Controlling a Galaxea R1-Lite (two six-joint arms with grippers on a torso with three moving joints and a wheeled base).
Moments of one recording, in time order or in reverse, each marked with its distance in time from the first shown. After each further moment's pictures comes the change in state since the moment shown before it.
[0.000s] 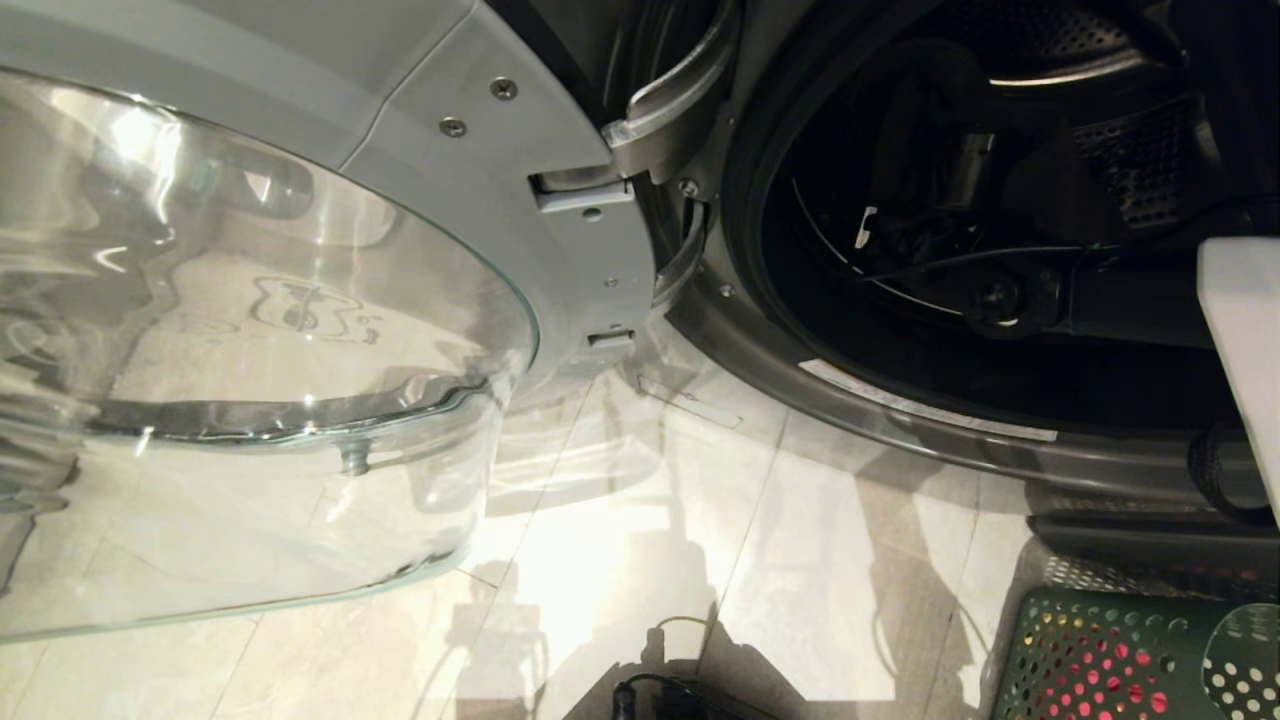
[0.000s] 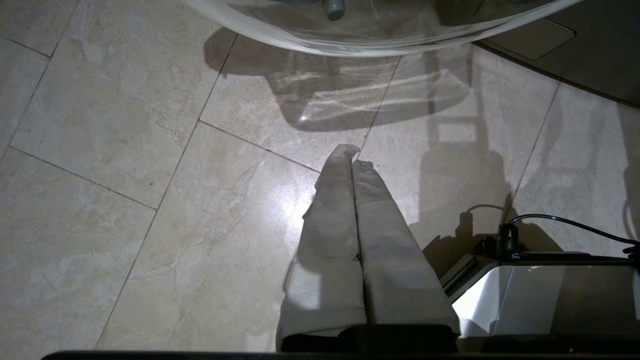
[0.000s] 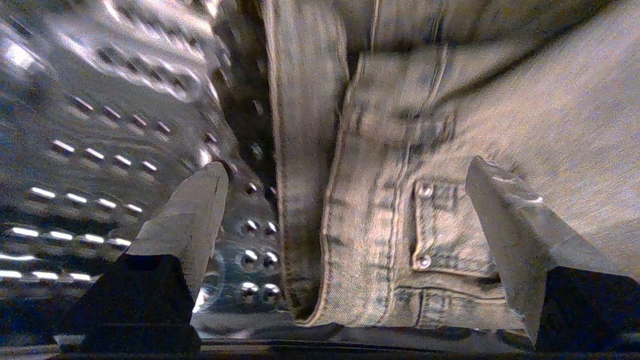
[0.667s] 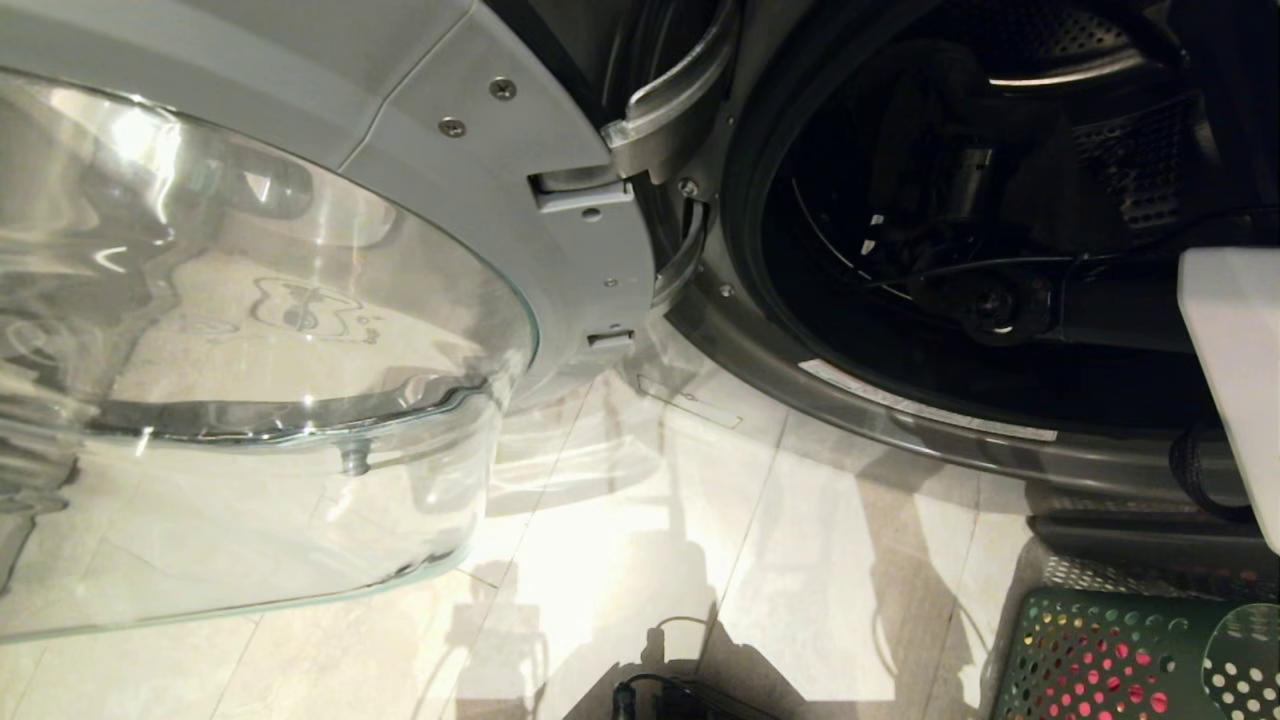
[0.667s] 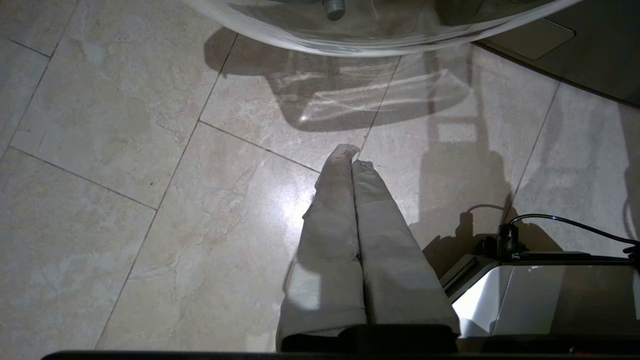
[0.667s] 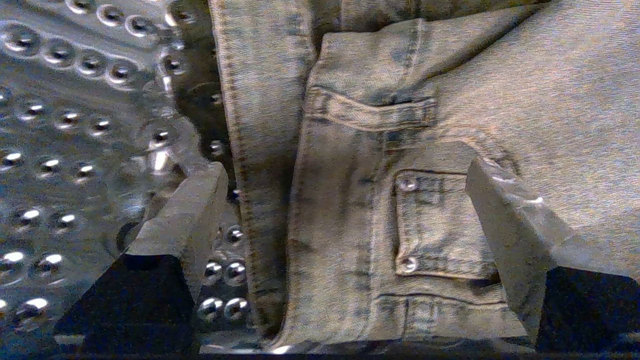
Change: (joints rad) left arm 0.000 0.000 0.000 0.000 0.000 0.000; right arm -0.023 0.026 -0.006 -0.015 -0.012 0.025
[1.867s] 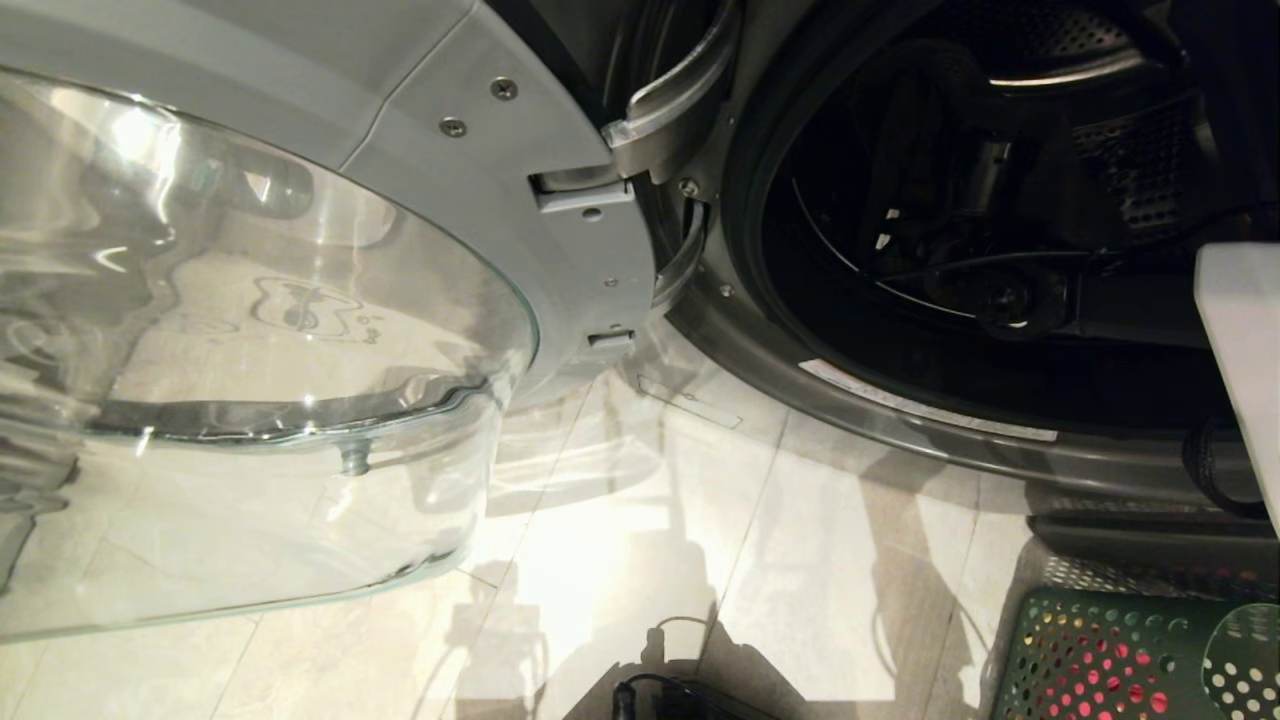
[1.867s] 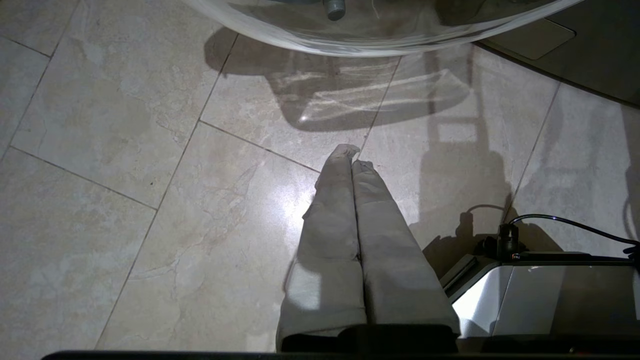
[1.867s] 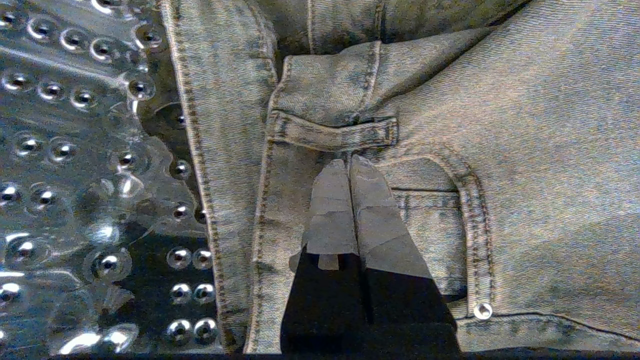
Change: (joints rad) left arm 0.000 0.000 0.000 0.000 0.000 0.000; right arm -0.028 -0.010 0.001 0.003 0.001 0.004
